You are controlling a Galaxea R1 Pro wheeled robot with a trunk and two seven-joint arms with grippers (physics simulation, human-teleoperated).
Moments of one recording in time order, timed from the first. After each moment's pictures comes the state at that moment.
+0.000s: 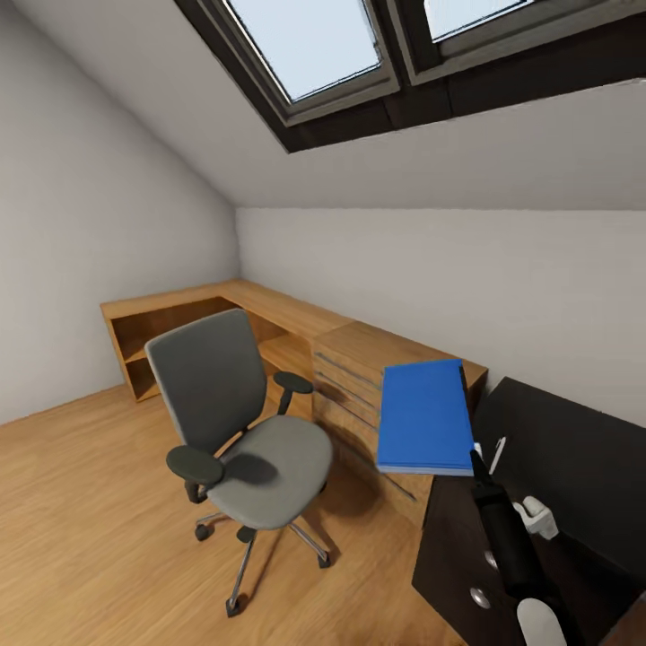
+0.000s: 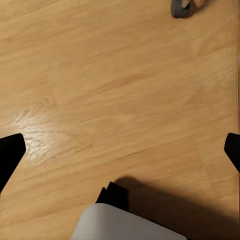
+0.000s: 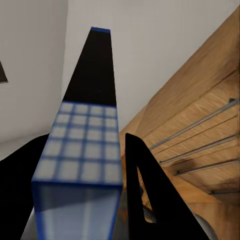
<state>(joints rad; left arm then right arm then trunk) -0.04 -0.05 0.23 -0.68 0.13 0.19 0.22 -0.03 0.14 -0.27 -1.55 -0.93 0.02 0.25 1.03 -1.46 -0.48</state>
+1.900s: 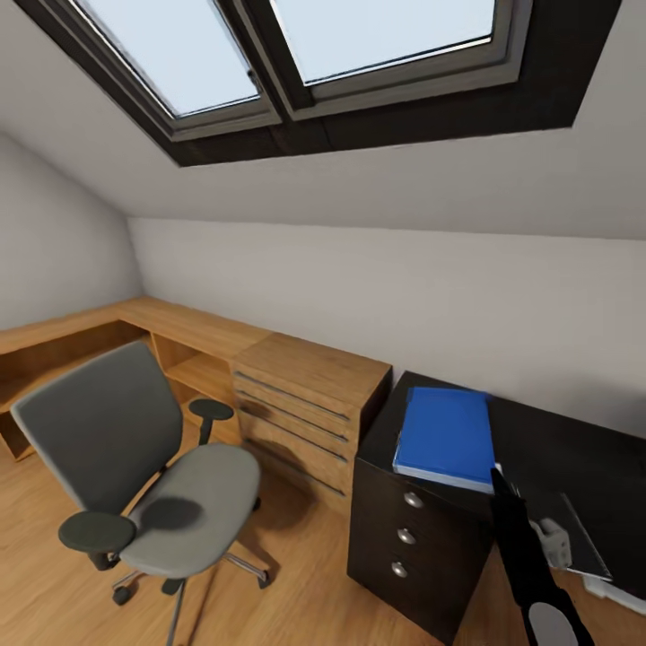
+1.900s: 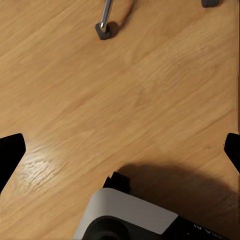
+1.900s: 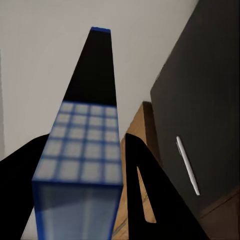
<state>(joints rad) -0.04 -0.05 0.22 -0.68 0.13 0.19 0.22 -0.03 0.13 -0.29 -1.53 -1.11 0.00 0.05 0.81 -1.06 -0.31</state>
